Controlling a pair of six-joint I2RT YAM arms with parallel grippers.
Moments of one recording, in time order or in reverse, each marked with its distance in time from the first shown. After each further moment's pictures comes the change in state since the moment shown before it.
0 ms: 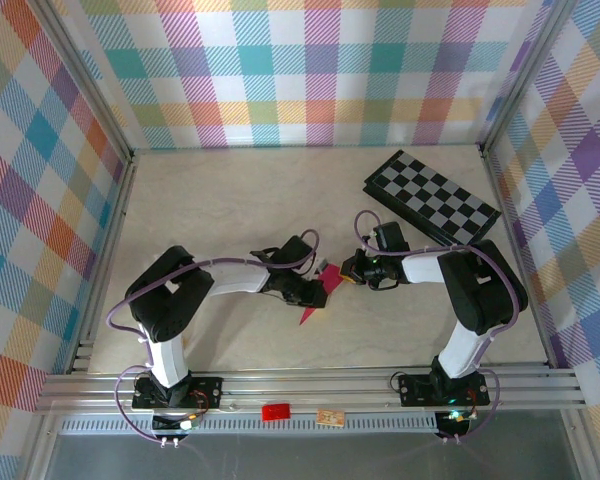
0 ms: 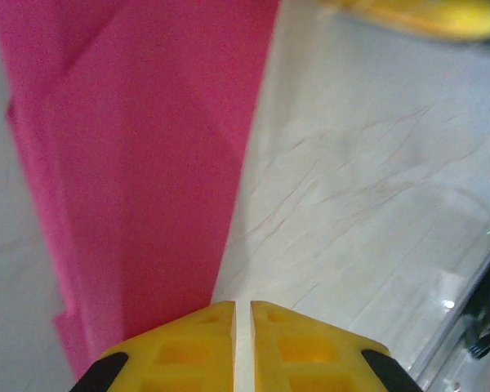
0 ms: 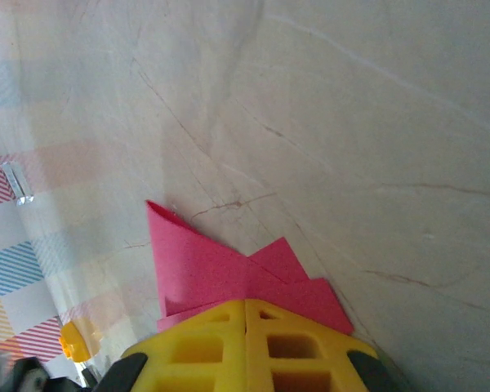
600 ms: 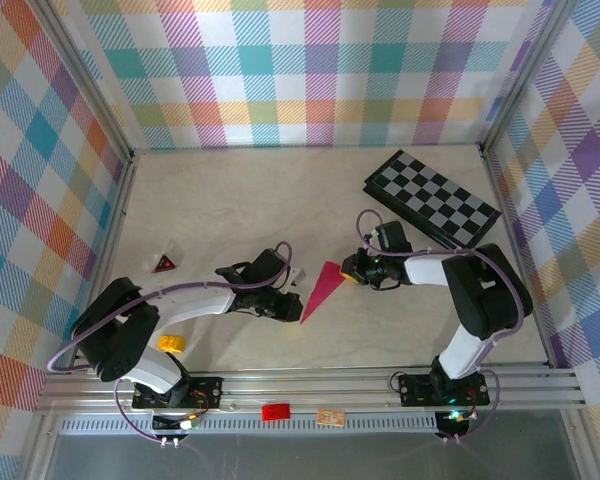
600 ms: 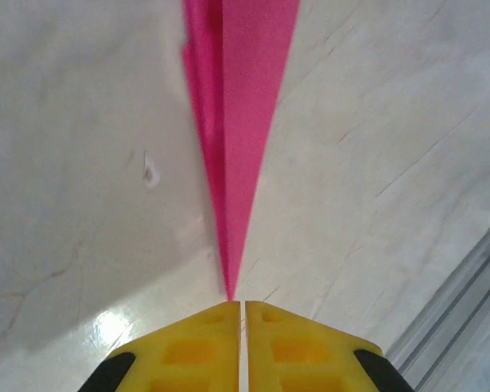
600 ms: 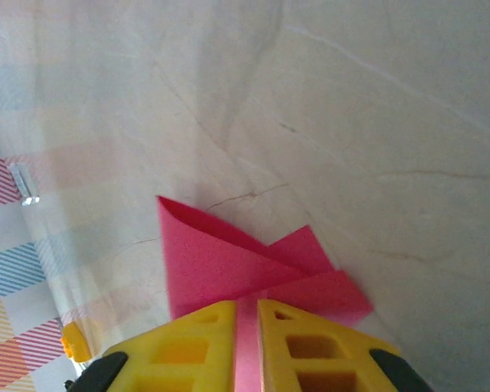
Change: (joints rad) left arm 0.010 -0.347 -0.216 -0.072 -0.114 0.068; right arm -0.002 -0.058 -0.016 -0.004 0.005 -0.001
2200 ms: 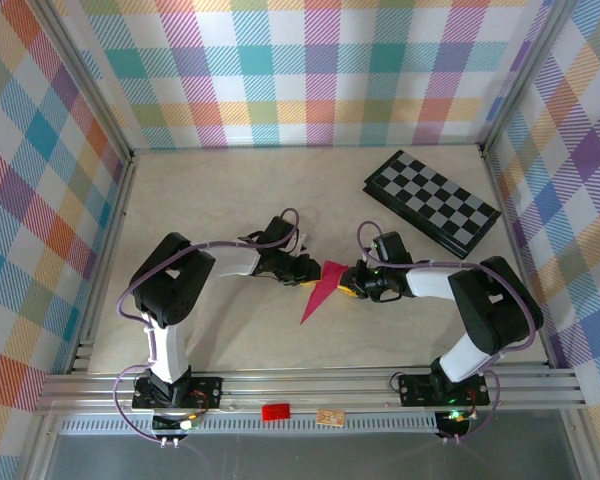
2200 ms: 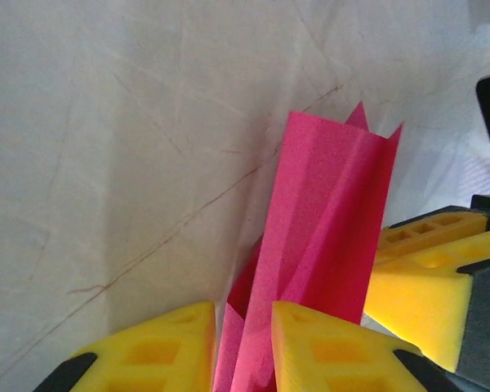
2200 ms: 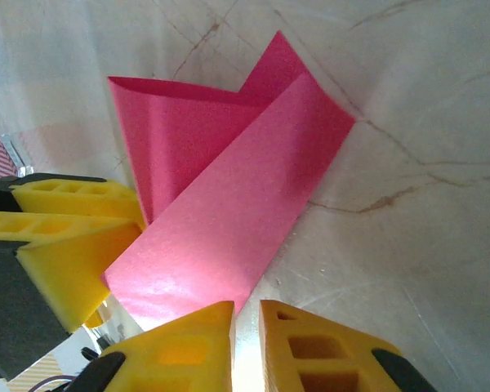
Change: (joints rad) left arm 0.165 0.434 0.286 0.204 0.204 -0.197; right arm 0.066 -0.080 -0.089 -0.030 -0.013 0.101
